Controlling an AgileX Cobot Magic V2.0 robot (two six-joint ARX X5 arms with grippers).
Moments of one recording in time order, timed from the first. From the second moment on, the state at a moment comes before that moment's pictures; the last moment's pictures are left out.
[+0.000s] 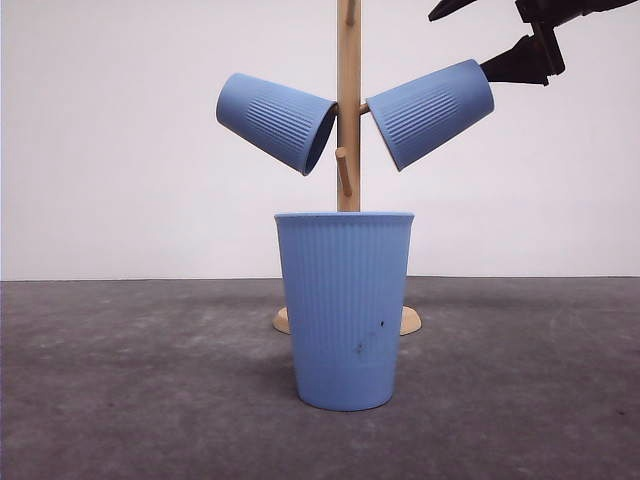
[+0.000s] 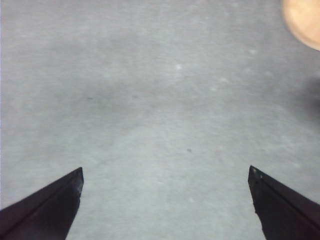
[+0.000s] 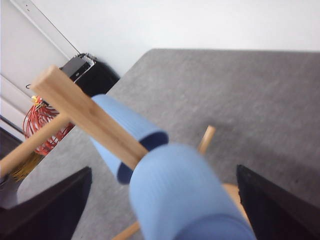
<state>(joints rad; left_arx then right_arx) -0.28 1.00 1.34 -1.34 -0.10 -0.13 0.02 1.61 1.47 -0.30 -0.96 0.18</state>
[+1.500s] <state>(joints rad) -0.69 1.73 1.34 -0.81 0.22 -0.09 0.20 0.85 0.99 -1.08 -0.47 -0.10</state>
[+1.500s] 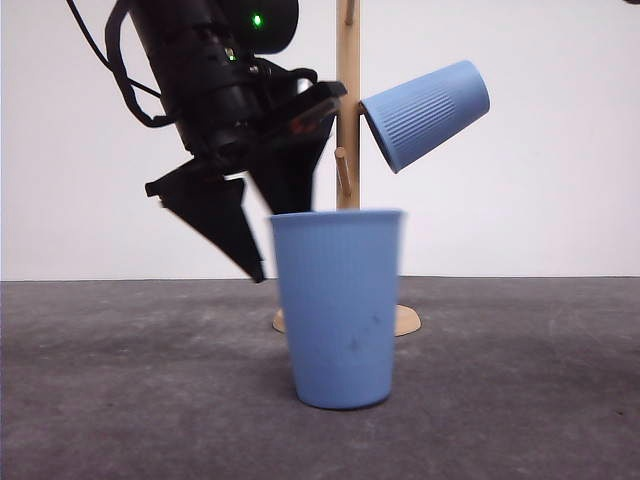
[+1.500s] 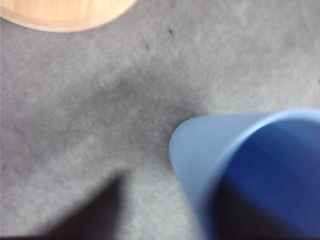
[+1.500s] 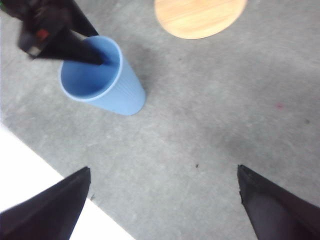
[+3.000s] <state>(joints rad) -0.50 1.70 1.39 -0.74 1.47 0.23 0.31 0.96 0.99 -0.83 -1.10 -0.14</state>
